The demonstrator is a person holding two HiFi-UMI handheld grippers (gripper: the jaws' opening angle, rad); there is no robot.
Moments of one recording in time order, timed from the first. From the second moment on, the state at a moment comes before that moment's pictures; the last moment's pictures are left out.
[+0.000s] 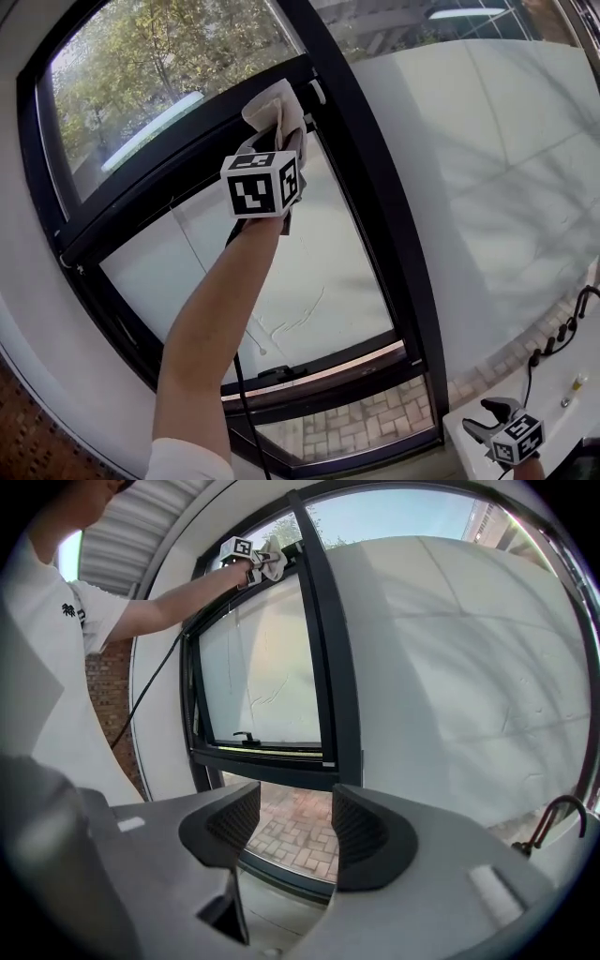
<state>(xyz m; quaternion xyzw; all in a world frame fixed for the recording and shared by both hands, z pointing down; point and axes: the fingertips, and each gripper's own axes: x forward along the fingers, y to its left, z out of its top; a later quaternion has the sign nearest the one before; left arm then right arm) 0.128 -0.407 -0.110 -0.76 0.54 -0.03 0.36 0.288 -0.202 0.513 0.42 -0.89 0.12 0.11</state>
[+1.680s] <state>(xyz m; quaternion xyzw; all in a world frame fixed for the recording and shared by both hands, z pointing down) 0.214 -0.435 0.099 -0.79 0.43 -0.19 0.40 0.291 -0.200 0.528 0.43 -0.88 0.15 0.12</state>
